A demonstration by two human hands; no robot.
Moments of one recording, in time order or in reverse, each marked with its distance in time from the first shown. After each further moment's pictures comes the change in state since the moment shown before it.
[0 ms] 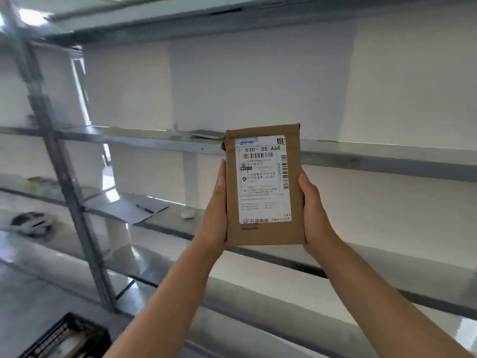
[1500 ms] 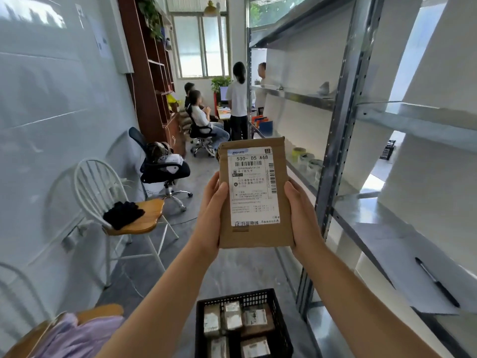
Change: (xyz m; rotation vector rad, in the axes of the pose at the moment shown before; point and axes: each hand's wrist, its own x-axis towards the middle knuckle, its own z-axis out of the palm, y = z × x) left_hand -0.047 0.061 -0.602 0.406 1.127 0.148; right_hand 0.249 0.314 0.616 0.361 -0.847 0.298
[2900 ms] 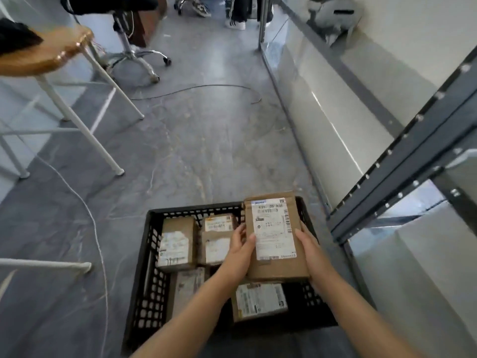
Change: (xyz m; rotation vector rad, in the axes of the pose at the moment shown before) left_hand -0.014 -0.795 -0.188 0.149 0.070 -0.892; right_hand 0.053 0.774 -0.242 -0.217 0.084 0.767
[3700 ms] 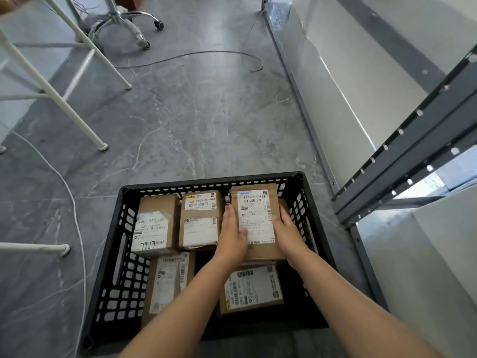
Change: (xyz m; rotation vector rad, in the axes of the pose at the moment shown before) left_hand 0.072 -0.056 0.014 0.533 0.225 0.093; right_hand 0.085 0.066 0.008 -0.180 -0.049 0.093
